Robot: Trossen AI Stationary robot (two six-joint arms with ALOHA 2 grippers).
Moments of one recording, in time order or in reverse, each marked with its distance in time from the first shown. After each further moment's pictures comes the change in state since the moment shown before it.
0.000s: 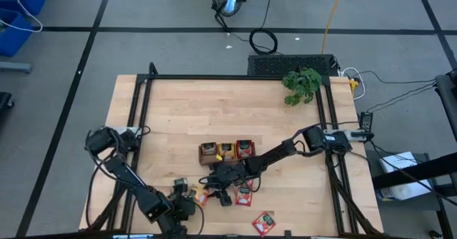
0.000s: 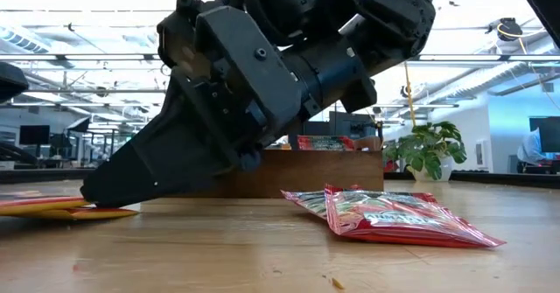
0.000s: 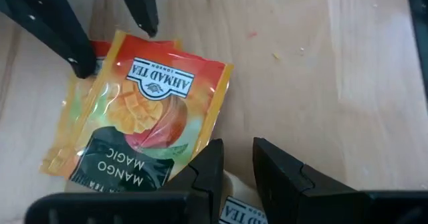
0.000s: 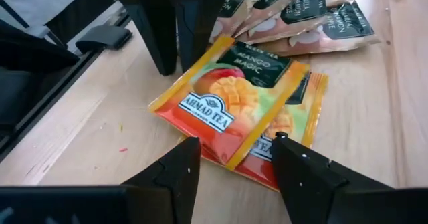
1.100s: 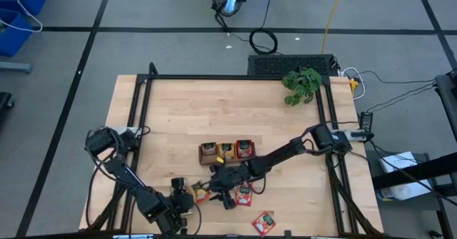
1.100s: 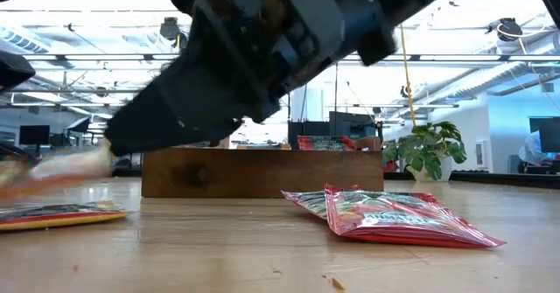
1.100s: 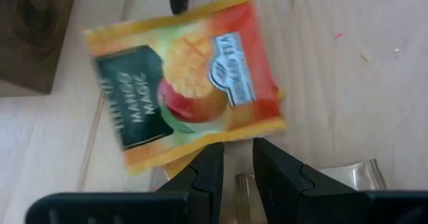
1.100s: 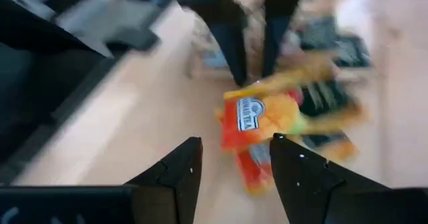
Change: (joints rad) left arm -0.013 0.002 -0.003 -0.121 -0.173 -0.084; right arm 0.031 -0.109 -0.002 -0.127 0.050 -0.082
